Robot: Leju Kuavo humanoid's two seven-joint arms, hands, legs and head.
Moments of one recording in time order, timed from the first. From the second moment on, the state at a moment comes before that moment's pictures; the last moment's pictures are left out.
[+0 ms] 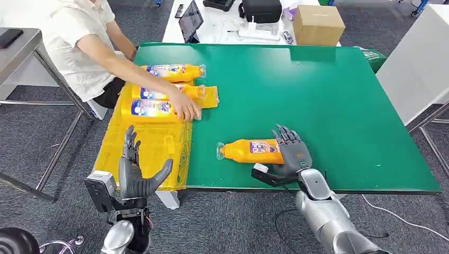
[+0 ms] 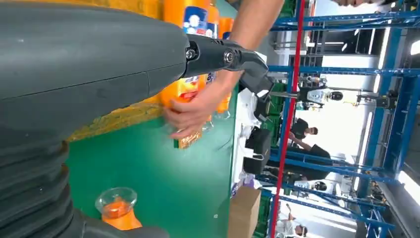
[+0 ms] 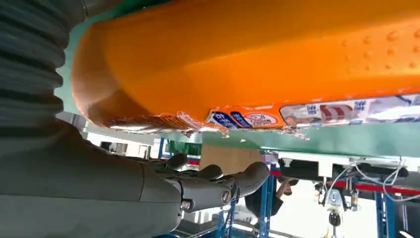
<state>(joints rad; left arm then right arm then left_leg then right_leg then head) -0.02 -0.14 -0.33 -1.52 0.10 0.39 -0.46 -0.50 -0.07 0.26 -0.58 1.34 -0.60 -0.29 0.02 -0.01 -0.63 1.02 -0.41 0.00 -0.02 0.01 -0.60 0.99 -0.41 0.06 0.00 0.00</state>
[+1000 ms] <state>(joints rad) -0.03 -0.13 -0.36 -1.52 0.06 0.29 -0.36 -0.62 -0.22 0.50 -0.70 0.81 0.07 -0.27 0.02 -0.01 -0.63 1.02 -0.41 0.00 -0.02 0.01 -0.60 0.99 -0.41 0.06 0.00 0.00</state>
